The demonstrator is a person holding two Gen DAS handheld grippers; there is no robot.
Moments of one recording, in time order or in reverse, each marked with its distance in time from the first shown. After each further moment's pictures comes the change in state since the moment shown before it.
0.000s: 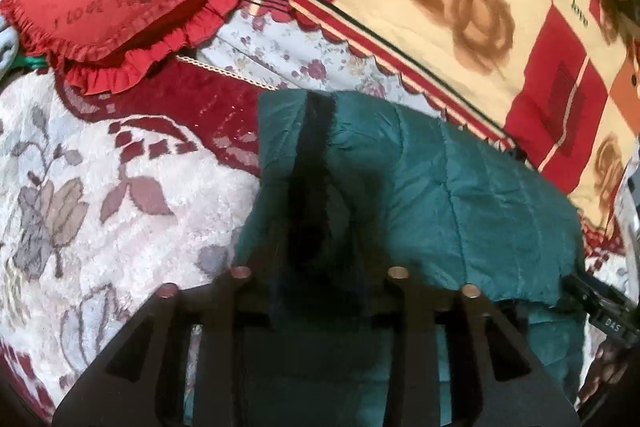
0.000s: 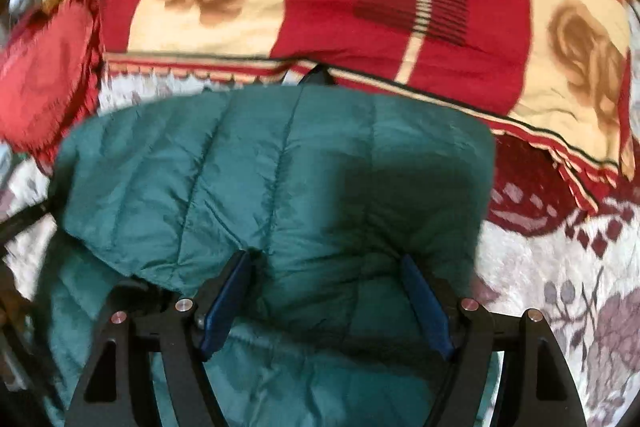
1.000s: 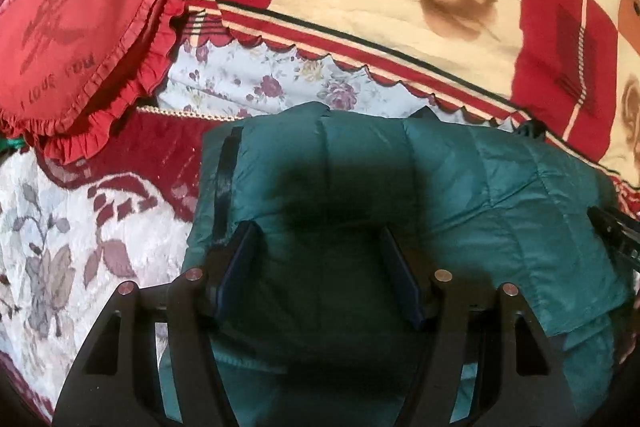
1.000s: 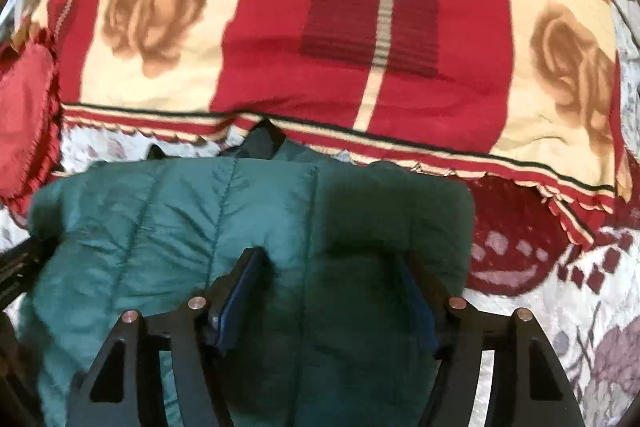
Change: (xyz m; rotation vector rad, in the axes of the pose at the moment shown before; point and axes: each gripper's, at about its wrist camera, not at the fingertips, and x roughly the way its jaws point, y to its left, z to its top) left arm 0.049 -0.062 0.007 0.211 -0.035 0.128; right arm 0.060 -0.017 0.045 0.039 -0.066 -0.108
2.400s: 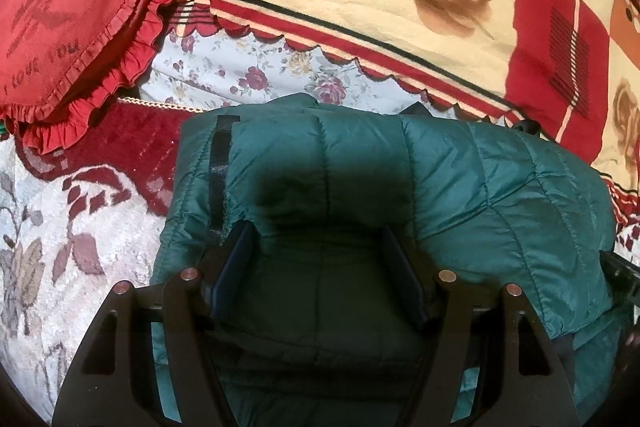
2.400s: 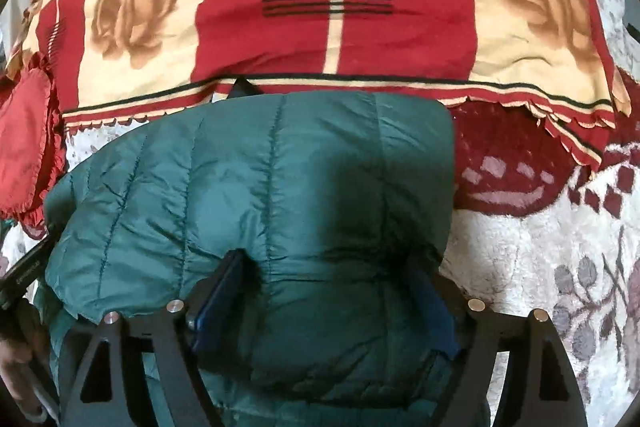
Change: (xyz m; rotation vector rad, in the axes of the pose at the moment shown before) left arm 0.015 0.003 -0.005 -0.031 -0.008 -0.076; right arm -0.021 -0.025 -0.042 0.116 0.023 0.086
